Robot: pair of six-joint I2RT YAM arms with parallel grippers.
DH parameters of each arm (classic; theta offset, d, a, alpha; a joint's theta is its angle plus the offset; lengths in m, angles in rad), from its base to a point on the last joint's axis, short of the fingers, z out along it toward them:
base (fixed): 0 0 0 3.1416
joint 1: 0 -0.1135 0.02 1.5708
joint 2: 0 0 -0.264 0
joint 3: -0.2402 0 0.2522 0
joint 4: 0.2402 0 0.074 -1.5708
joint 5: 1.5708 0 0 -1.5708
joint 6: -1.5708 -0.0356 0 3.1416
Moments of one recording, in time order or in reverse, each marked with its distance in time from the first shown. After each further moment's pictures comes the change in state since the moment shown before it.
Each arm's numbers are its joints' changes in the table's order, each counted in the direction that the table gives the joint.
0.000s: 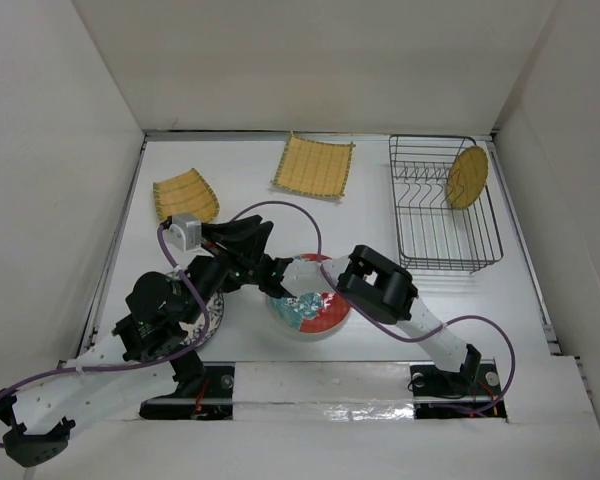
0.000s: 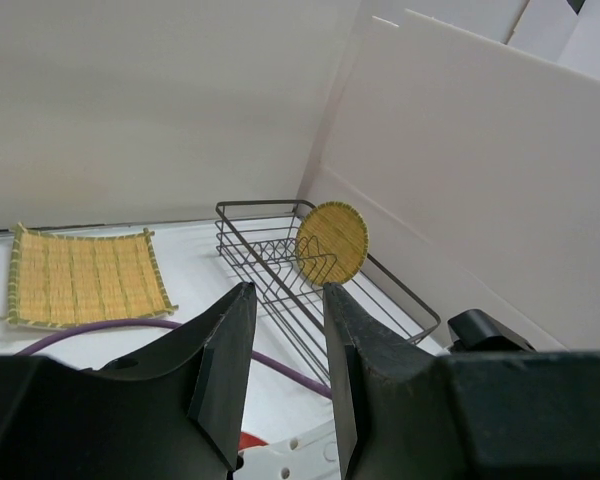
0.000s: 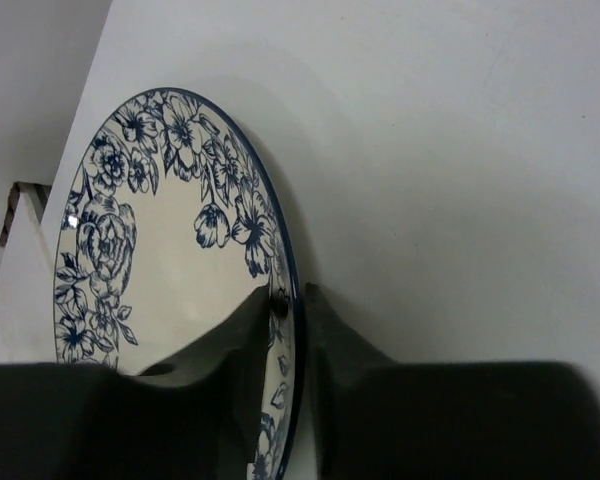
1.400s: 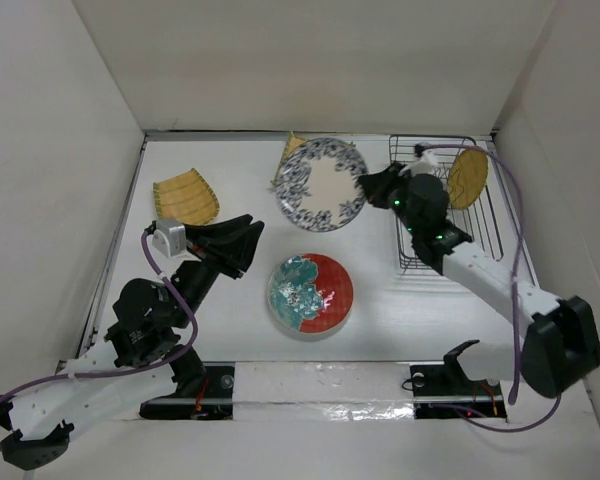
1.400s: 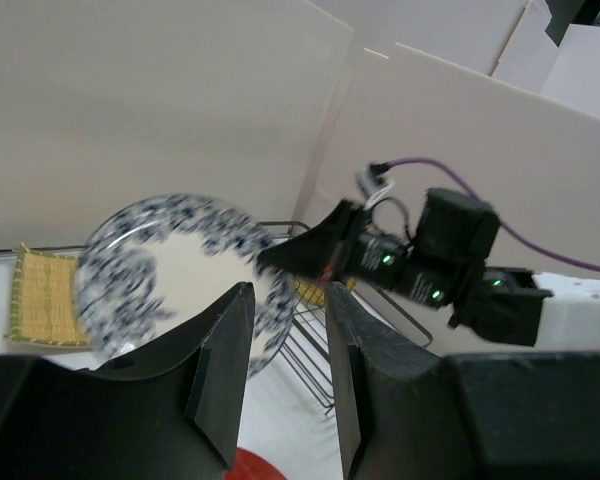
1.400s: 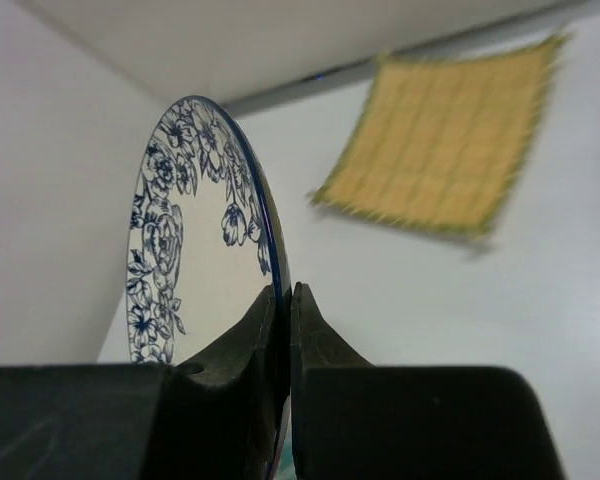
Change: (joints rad) left arm 0.000 -0.059 0.000 0.000 -0.007 -0.010; right arm 0.558 -1.051 0.749 -0.034 0.211 0.080
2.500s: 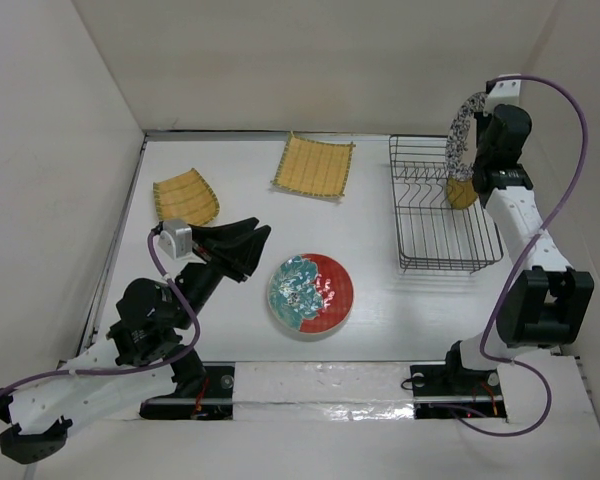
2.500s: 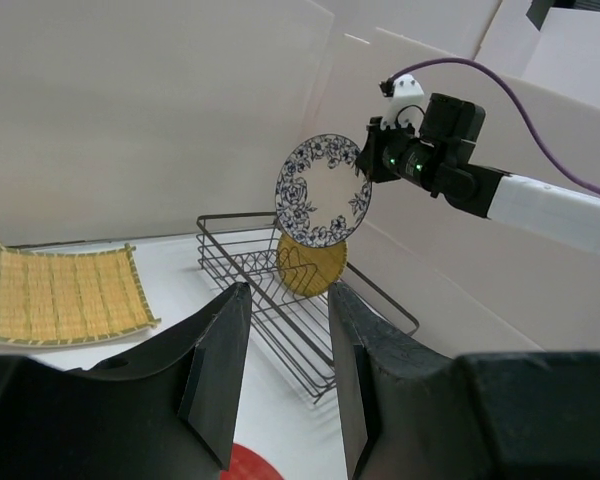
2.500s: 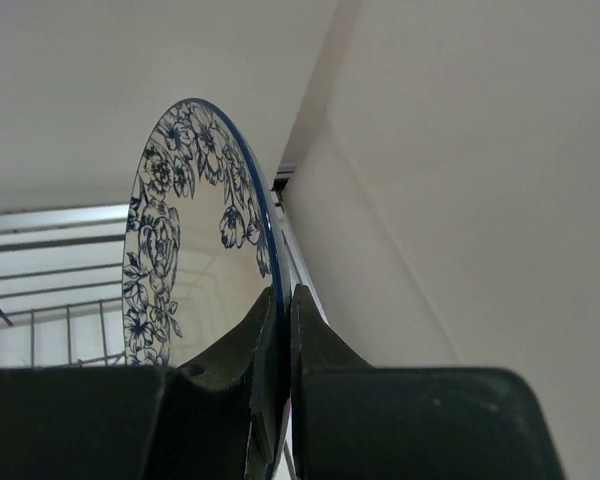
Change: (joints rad) left arm 0.042 0.013 0.000 -0.004 0.009 -0.007; right arm 0.607 0.160 -0.461 0.251 0.261 0.952
